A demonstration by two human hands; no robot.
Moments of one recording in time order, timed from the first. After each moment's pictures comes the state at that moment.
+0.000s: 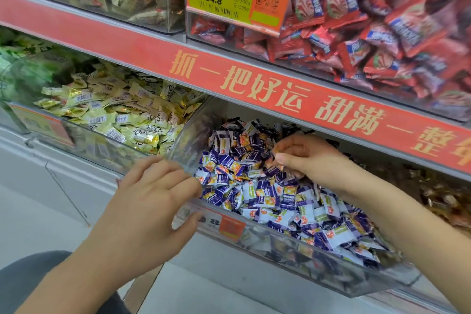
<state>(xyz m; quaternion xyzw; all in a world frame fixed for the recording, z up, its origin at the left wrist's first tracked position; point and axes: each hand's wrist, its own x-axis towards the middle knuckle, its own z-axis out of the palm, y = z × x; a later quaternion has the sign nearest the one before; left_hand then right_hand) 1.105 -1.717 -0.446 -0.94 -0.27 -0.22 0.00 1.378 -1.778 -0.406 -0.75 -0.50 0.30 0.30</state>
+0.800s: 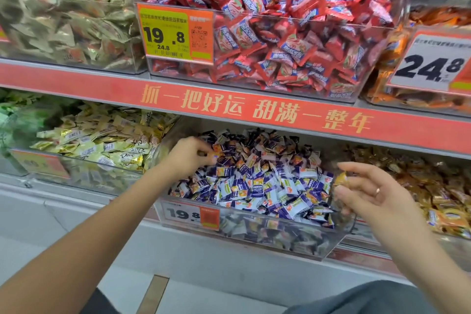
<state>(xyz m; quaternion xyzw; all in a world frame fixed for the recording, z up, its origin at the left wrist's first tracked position) 1.220 -1.642 -0.439 -0.91 -0.32 -0.13 -0.24 1.369 -1.948 -0.403 -0.71 -0.34 0.17 0.59</state>
